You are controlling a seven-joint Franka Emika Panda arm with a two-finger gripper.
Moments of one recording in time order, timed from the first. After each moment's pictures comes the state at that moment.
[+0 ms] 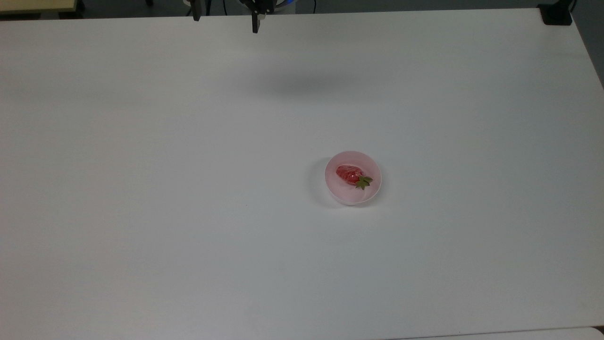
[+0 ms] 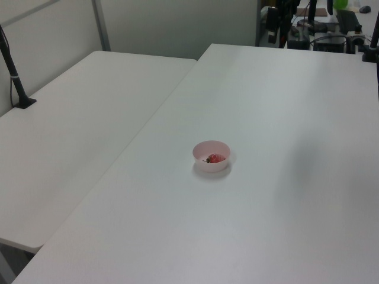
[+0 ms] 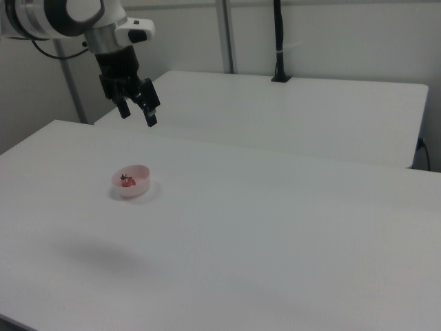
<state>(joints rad) 0.01 0.00 0.01 -1.58 -0.06 1.66 0.20</state>
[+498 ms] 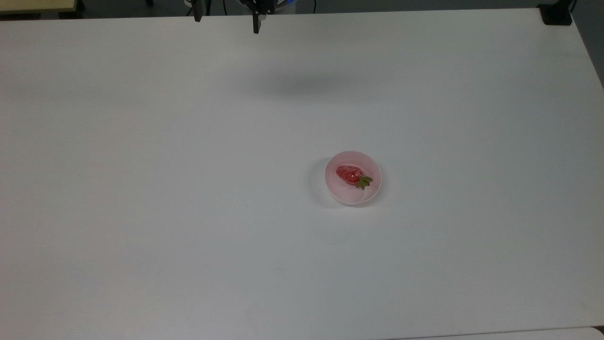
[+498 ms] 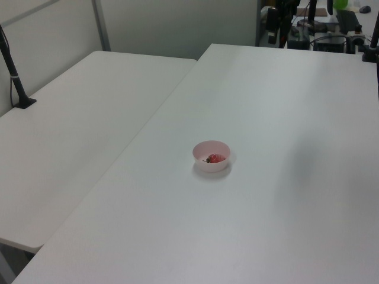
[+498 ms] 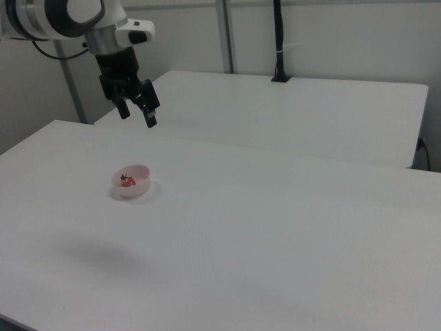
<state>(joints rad) 0.01 0.00 0.01 -1.59 -0.06 1.66 0.20</state>
